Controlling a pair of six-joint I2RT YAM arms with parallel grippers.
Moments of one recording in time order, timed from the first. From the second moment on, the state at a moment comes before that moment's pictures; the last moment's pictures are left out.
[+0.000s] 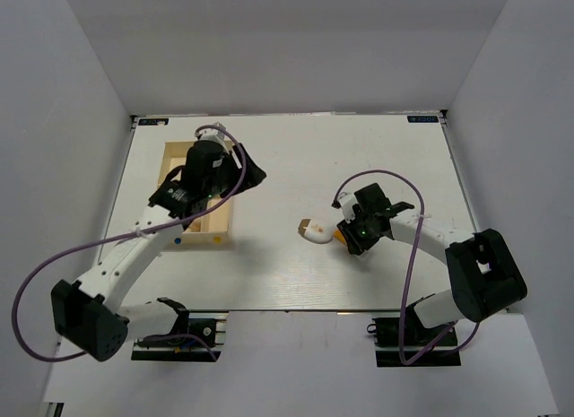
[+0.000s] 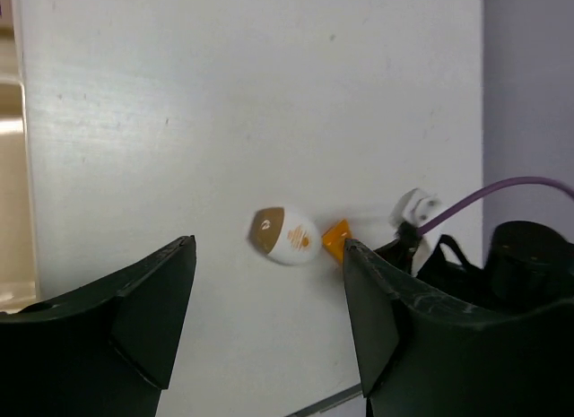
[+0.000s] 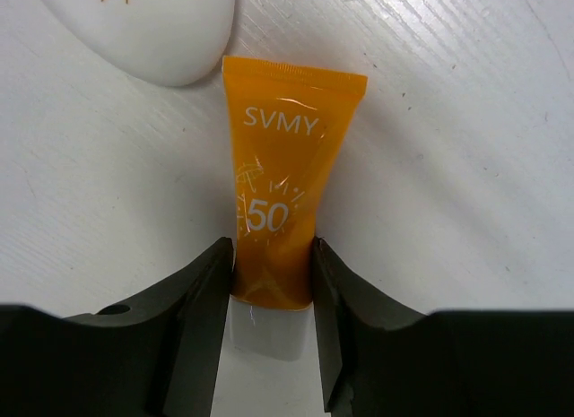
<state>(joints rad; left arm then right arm) -0.51 1.25 1.13 -0.46 -0.01 -0.73 0.48 1.44 0.72 -0.46 -0.19 -0.24</state>
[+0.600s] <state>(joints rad) -0.51 0.97 1.04 -0.34 -0.07 -0.70 0.49 1.45 1.04 -0.52 -0.38 -0.37</state>
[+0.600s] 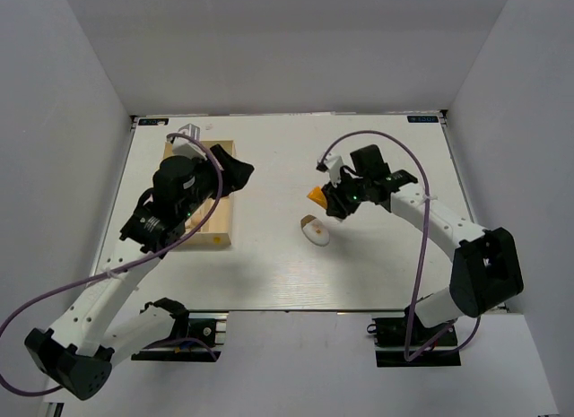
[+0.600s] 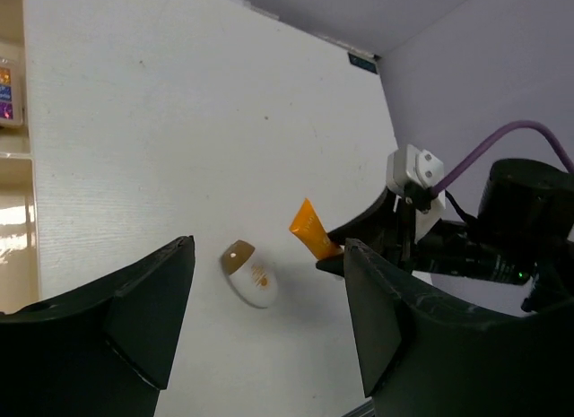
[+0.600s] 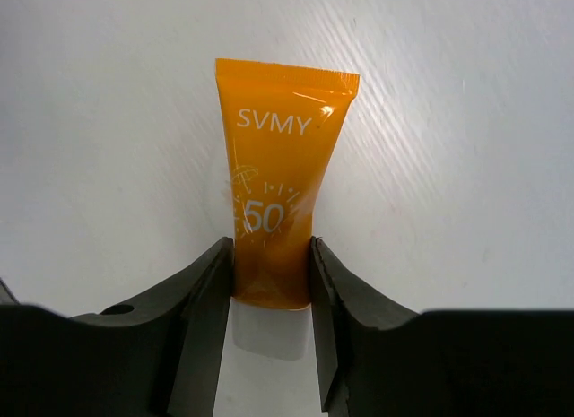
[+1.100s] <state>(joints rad) -0.51 0.84 1.05 -0.30 0.00 -0.67 0.75 2.09 1.85 -0.37 -0.65 -0.10</state>
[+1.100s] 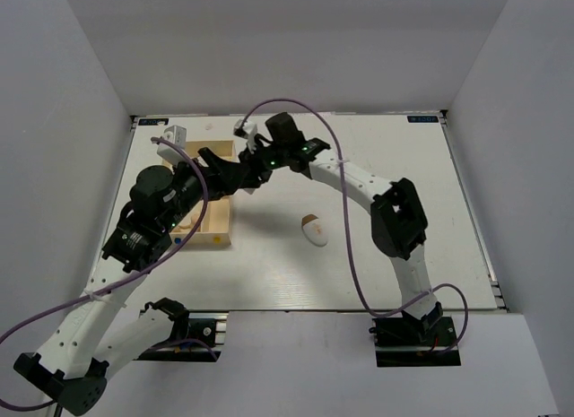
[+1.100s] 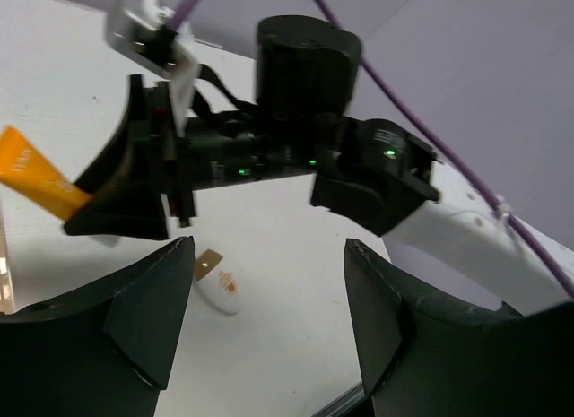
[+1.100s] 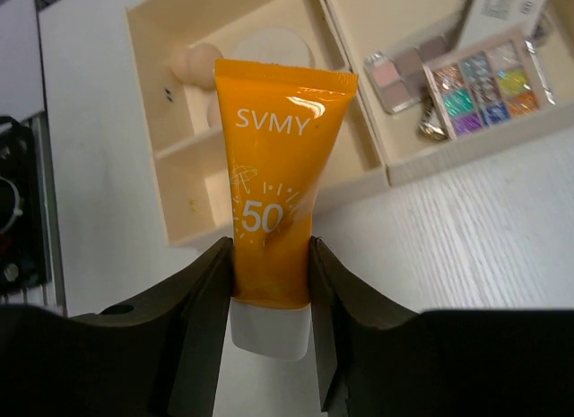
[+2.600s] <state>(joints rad) -0.51 0.80 1.05 -0.43 -0.02 -0.70 0.89 2.21 1.70 0.17 -0.55 0.32</state>
